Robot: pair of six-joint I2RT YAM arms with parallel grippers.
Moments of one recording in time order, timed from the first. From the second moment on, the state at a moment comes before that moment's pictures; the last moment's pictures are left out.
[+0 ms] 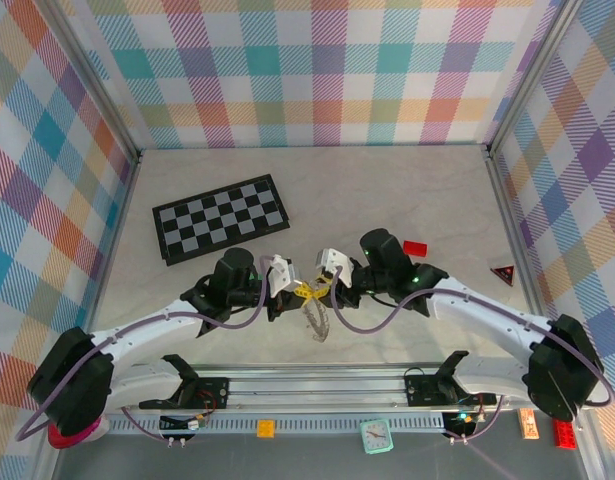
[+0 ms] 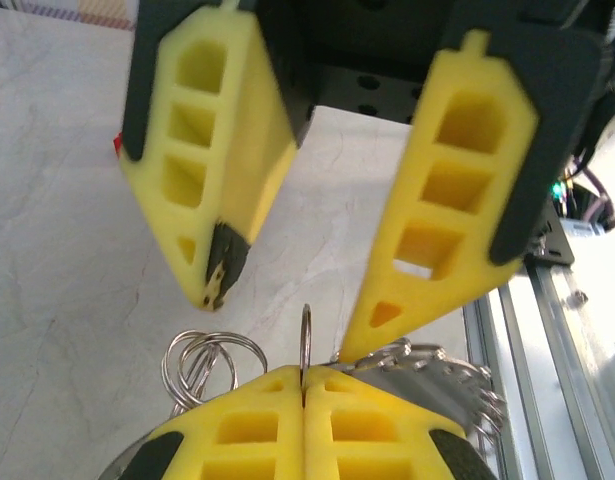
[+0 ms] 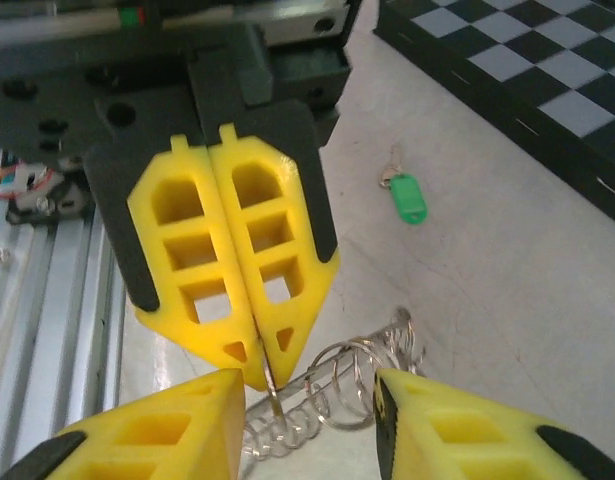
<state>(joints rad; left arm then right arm) -0.70 1.13 0.48 0.23 0.67 0.19 0.78 1.16 0.74 -0.21 -0.53 -0.31</state>
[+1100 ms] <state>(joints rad) -0.70 1.18 0.47 0.32 0.62 -0.04 0.88 0.97 0.56 -0.20 -0.39 -0.25</state>
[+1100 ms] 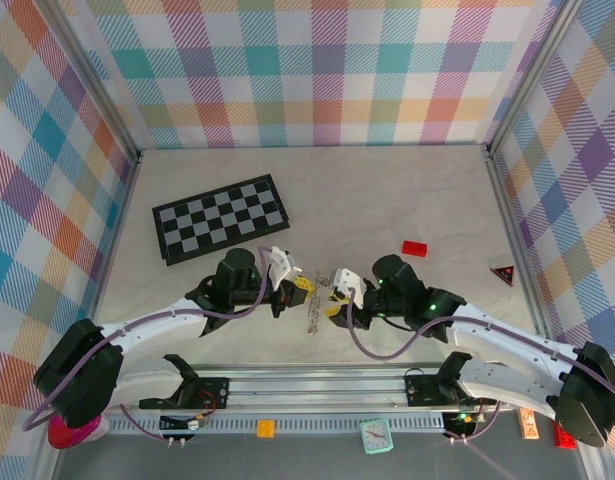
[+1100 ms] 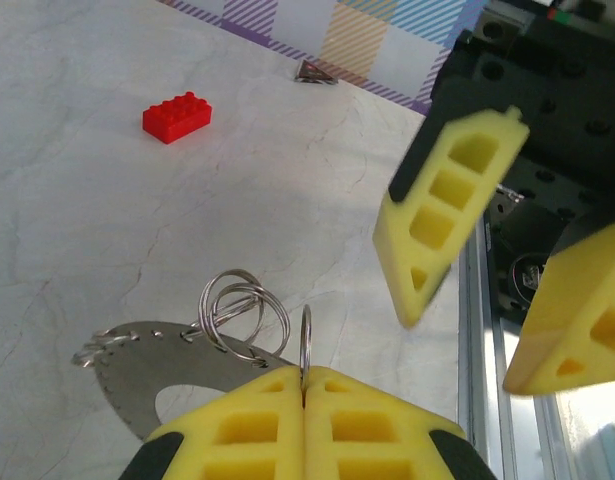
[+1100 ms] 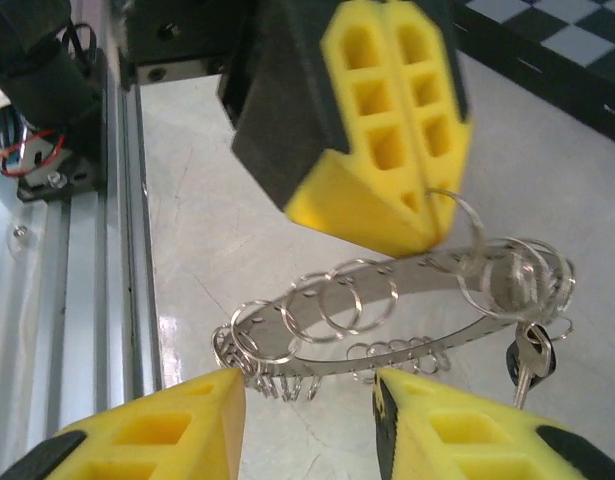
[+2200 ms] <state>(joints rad) -0.70 1.18 0.49 0.30 0.63 -0.03 0.86 0.89 0.37 0.08 -0.48 0.61</state>
